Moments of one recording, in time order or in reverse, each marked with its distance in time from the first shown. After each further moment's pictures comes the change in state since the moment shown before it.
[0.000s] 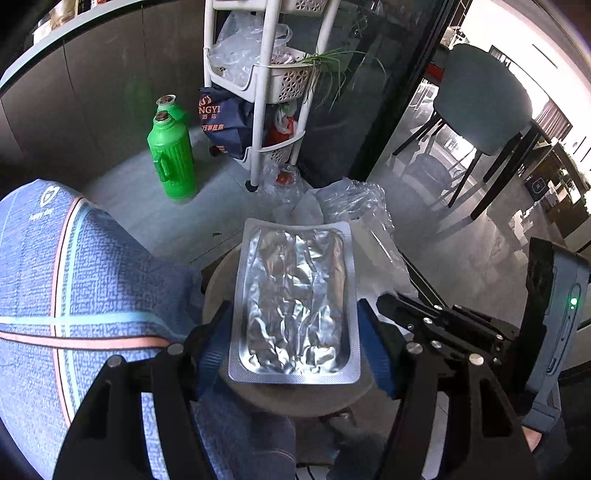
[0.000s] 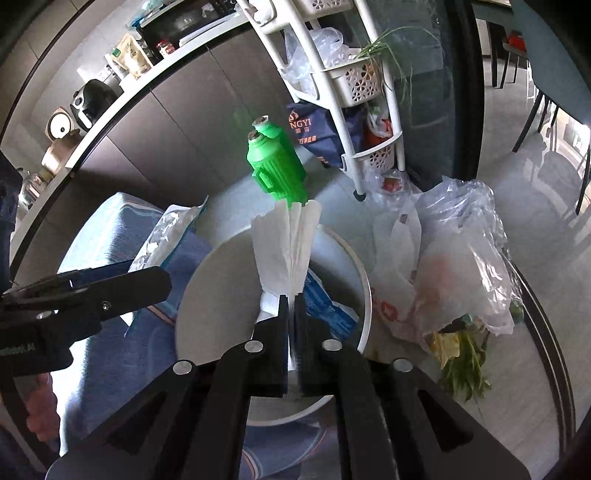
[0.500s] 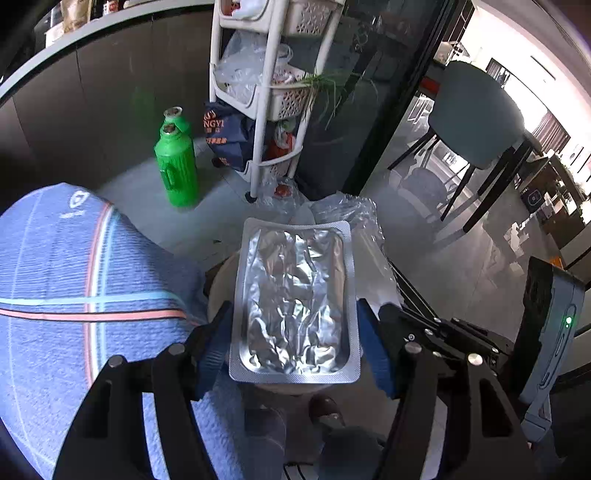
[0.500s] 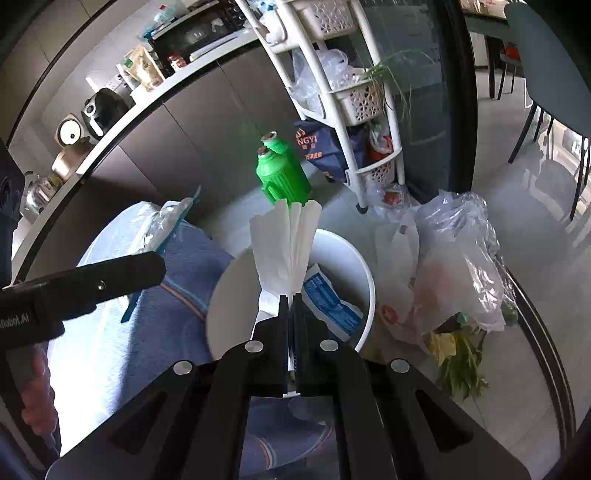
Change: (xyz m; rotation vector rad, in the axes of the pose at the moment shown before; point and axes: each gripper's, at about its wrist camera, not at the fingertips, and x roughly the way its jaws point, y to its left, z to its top) left arm -0.045 -0.001 -0.007 -0.022 -0.035 -0.009; right arm -0.042 0.013 -0.008 0.007 -0.041 0.009
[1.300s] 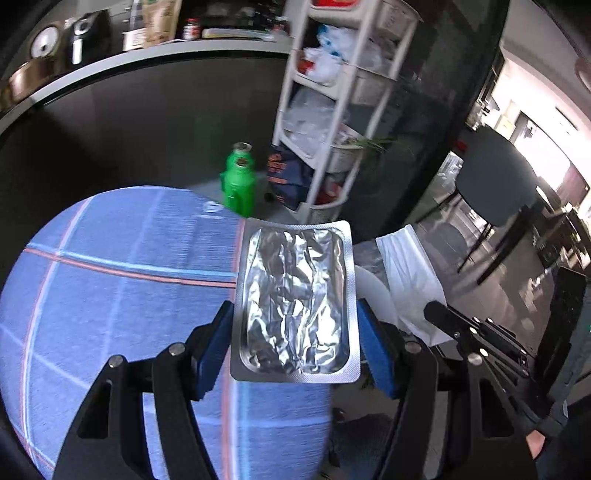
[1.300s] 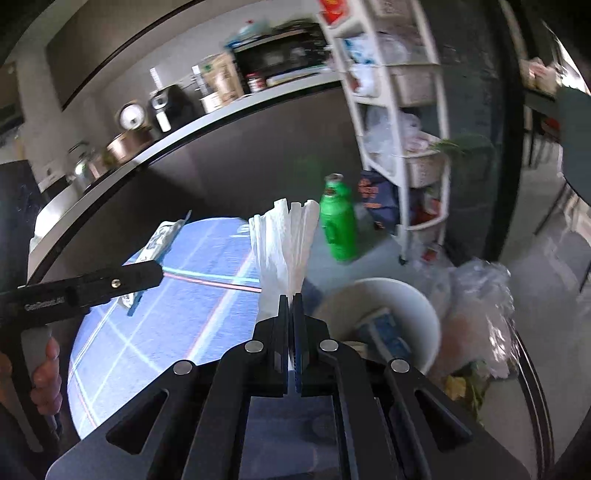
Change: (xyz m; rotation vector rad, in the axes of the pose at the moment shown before) left arm -0.147 0.063 -0.043 -0.132 -0.179 0.081; right arm -0.092 0.103 0.003 -0.182 -0.133 0.069
